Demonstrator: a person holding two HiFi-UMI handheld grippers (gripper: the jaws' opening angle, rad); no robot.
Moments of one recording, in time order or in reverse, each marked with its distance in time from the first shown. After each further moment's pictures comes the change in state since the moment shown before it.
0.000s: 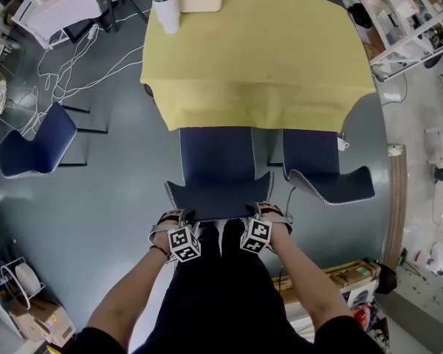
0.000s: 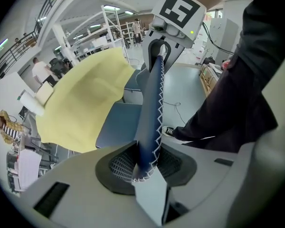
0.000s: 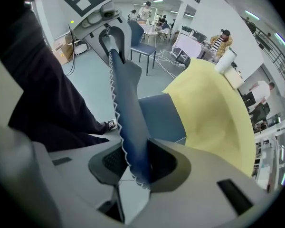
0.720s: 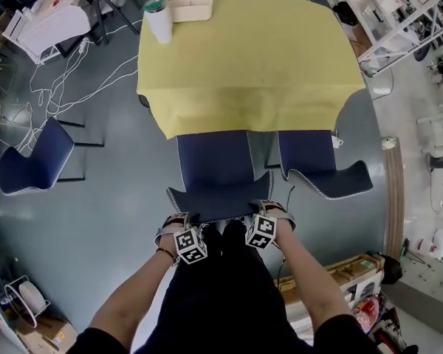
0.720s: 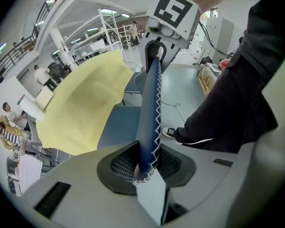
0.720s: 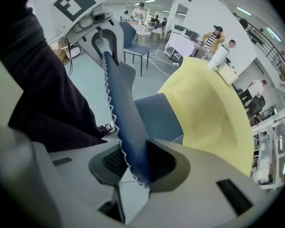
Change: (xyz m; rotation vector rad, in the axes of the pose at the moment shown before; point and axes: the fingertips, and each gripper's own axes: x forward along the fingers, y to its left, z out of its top) left arm -0.008 0.013 0.000 0.038 -0.026 -0.003; right arm -0.006 -0.014 0.011 0.073 -0.004 -0.026
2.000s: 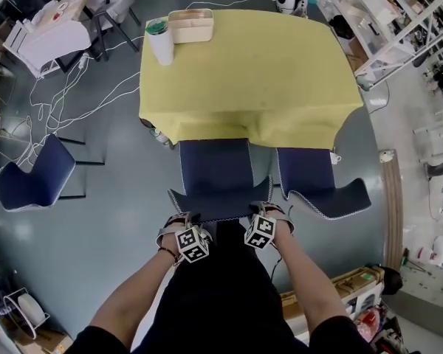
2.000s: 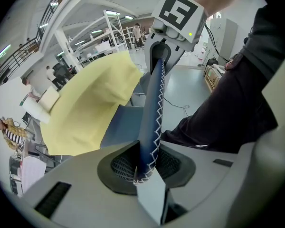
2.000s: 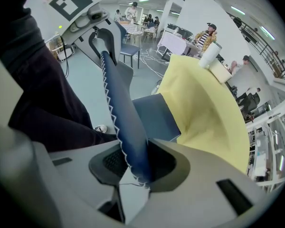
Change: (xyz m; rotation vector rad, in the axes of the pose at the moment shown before) left arm 0.019 0.086 0.017 -0.013 -0.021 0.040; right arm 0.016 -0.081 0.019 0.047 0.006 -0.053
